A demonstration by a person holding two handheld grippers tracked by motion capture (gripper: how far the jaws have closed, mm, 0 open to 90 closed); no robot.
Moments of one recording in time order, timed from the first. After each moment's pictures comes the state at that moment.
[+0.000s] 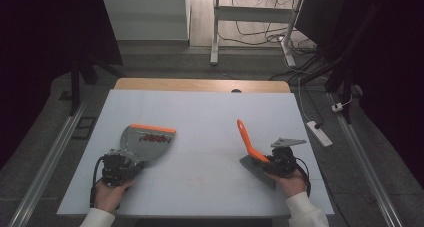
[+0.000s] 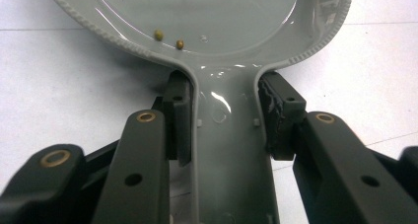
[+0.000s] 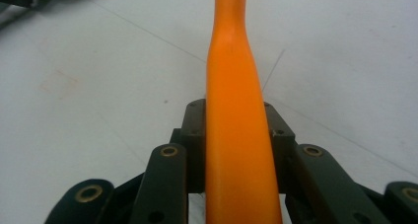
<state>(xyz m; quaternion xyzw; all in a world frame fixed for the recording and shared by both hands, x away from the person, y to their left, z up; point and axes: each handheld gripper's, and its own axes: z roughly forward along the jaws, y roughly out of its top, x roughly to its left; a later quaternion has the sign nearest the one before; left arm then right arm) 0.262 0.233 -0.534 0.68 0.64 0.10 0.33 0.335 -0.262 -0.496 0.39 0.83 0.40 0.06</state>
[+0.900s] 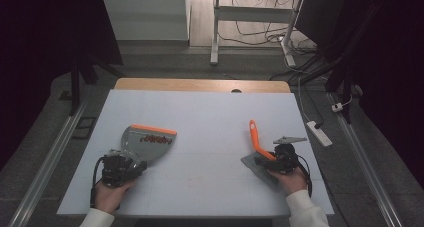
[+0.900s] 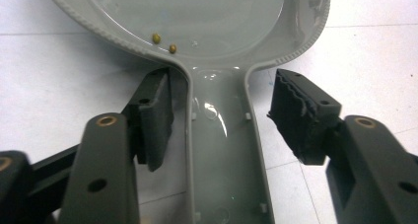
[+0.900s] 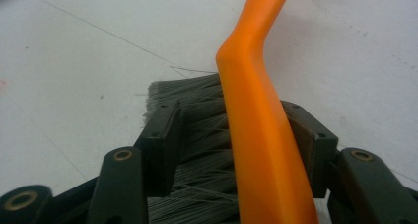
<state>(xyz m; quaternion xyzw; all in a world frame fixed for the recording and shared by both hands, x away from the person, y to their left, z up) 0.257 0.232 -0.530 0.68 0.63 0.11 0.35 0.353 -0.275 -0.512 0.44 0.82 0.36 0.08</state>
